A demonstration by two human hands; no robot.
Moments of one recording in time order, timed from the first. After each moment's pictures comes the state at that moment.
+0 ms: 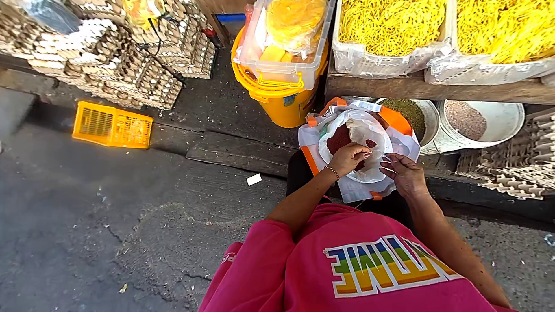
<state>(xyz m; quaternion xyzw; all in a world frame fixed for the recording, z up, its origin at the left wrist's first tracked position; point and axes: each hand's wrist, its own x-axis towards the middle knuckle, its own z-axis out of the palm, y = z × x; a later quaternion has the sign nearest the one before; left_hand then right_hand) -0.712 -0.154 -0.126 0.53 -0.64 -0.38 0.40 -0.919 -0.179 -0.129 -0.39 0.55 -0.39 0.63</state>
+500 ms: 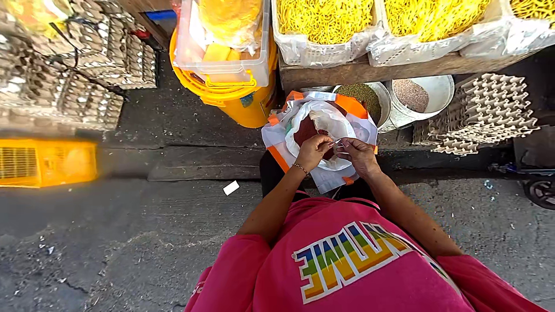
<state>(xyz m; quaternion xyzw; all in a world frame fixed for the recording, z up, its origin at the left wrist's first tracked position) -0.712 -0.157 -0.128 0.53 -0.60 -0.41 0.43 -0.901 -0.168 -0.120 -0.45 0.50 -0.37 0.64</state>
